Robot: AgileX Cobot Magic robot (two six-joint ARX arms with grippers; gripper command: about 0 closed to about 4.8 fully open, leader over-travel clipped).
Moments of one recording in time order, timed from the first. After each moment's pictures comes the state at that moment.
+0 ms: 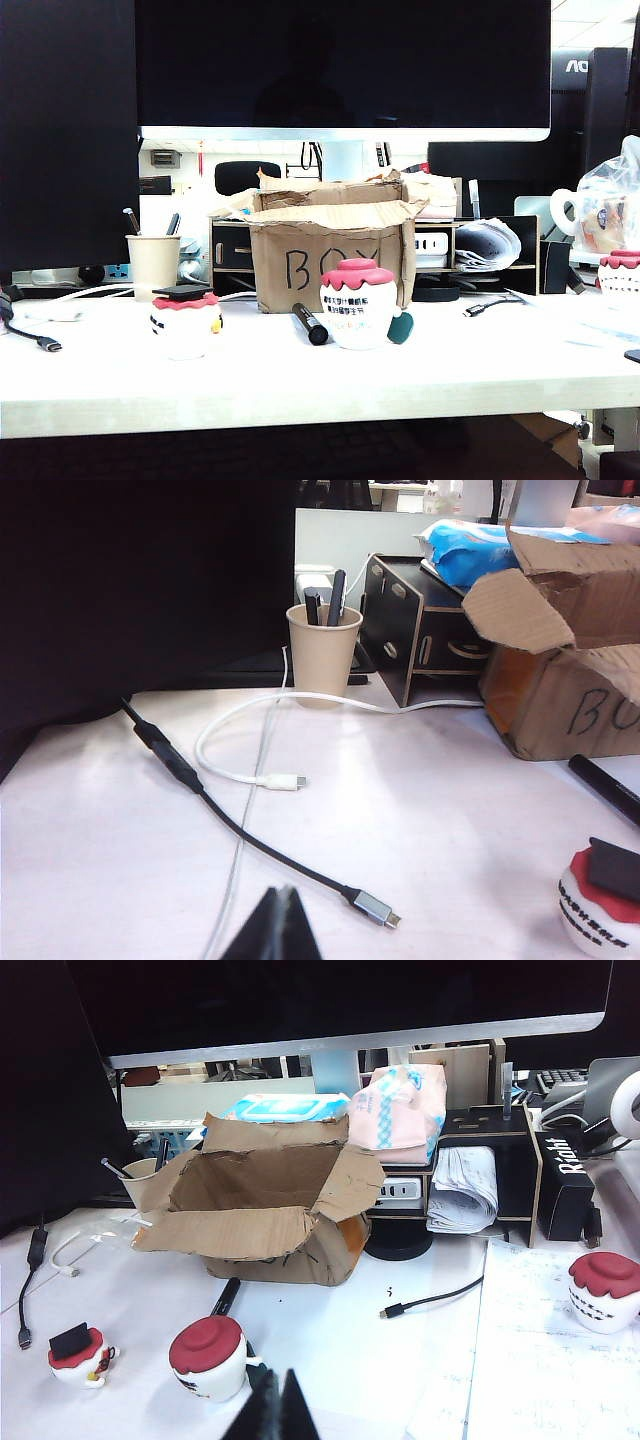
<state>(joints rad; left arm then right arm) 0.01 0.00 0.01 -0.04 0.11 -0.06 0.46 0.03 0.61 -0.59 0.09 0.13</state>
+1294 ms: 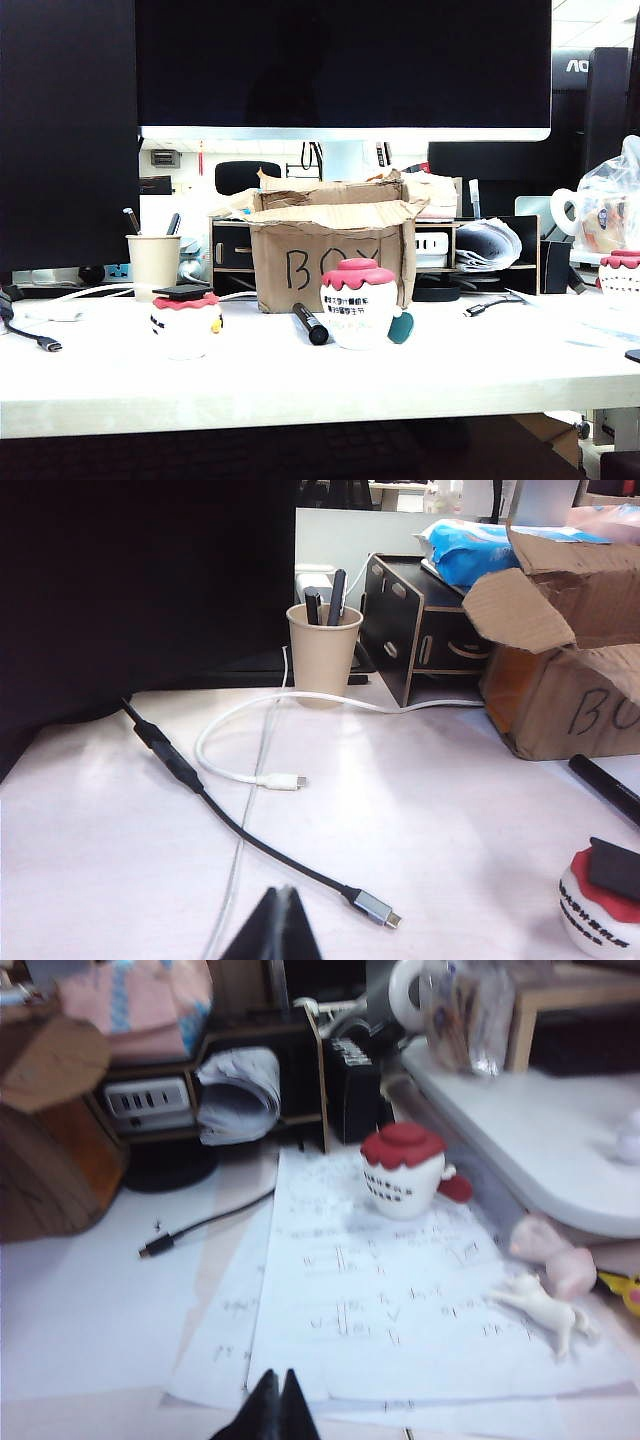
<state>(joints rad) 0.01 0.00 0.01 -0.04 0.11 -0.06 0.01 0.00 0.01 -0.07 0.02 0.08</state>
